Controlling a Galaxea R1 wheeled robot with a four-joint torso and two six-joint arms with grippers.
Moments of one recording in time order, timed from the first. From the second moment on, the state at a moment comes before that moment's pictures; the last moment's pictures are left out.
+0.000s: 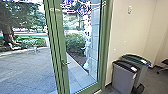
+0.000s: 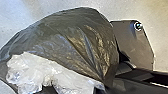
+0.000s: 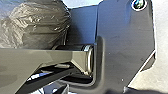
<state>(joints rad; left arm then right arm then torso) 1.47 3.06 -2.74 0.08 0.05 0.01 -1.60 3.04 -2.68 -0.20 -0.01 0.14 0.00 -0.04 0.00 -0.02</state>
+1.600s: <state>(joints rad) 1.47 3.06 -2.74 0.08 0.05 0.01 -1.61 3.04 -2.69 -0.20 0.01 0.14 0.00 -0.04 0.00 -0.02</state>
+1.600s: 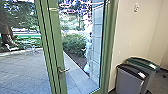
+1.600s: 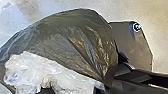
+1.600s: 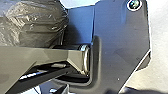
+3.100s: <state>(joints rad) 1.47 3.06 -2.74 0.08 0.05 0.01 -1.61 3.04 -2.70 -0.20 0.01 0.14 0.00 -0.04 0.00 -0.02</state>
